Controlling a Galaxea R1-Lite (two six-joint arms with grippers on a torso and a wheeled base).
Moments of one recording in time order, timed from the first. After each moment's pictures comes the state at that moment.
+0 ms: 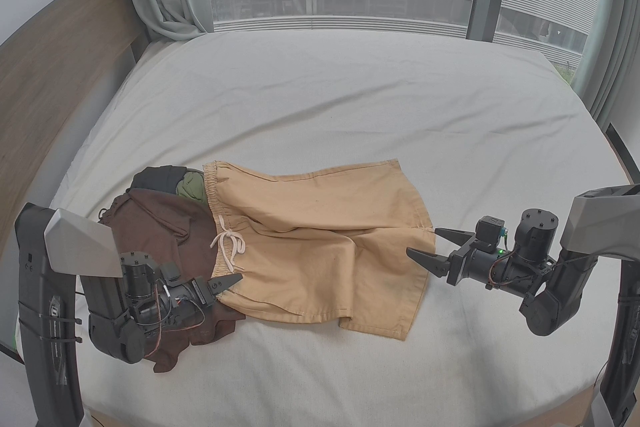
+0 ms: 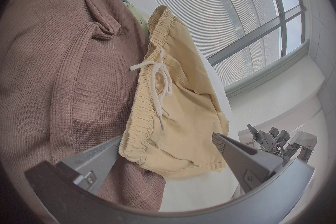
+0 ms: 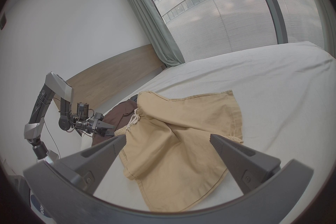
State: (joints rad) left arm -0.11 2.46 -0.48 -1.54 -0.48 -0.62; right arm 0.26 2.25 -0.54 -1.54 0.52 0.14
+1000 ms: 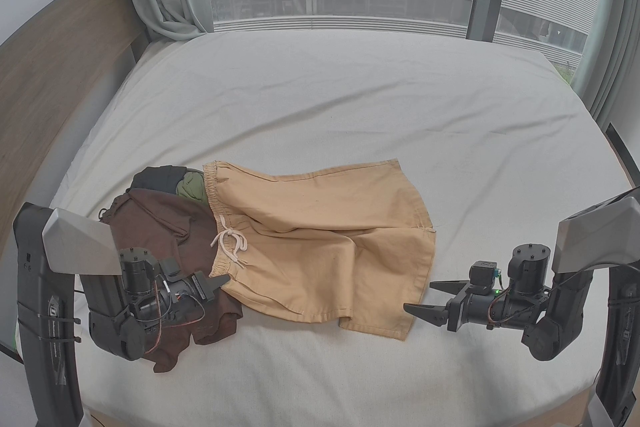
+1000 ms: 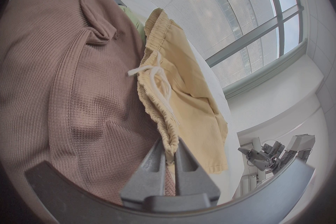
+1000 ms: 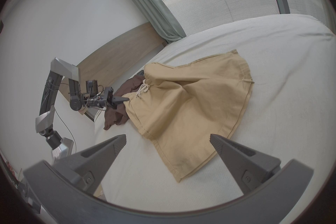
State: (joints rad) left arm -0.11 2.45 -0.51 -1.54 -0.49 -0.62; right arm 0.28 2.32 -0.36 -1.54 0.57 0.12
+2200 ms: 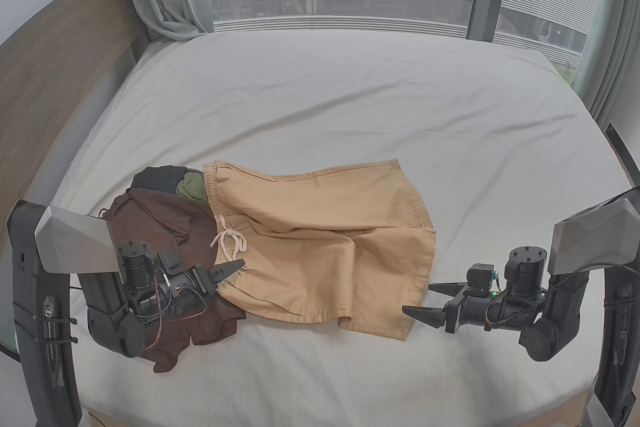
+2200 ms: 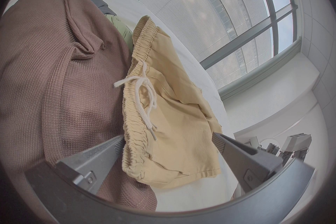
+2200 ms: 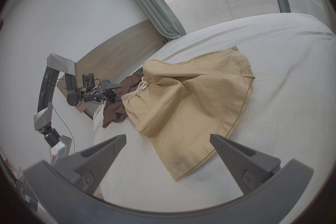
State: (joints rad) left arm -0.12 2.41 -0.51 -1.54 -0.49 -0.62; right arm 0.28 2.35 -0.37 -1.54 0.57 0.11
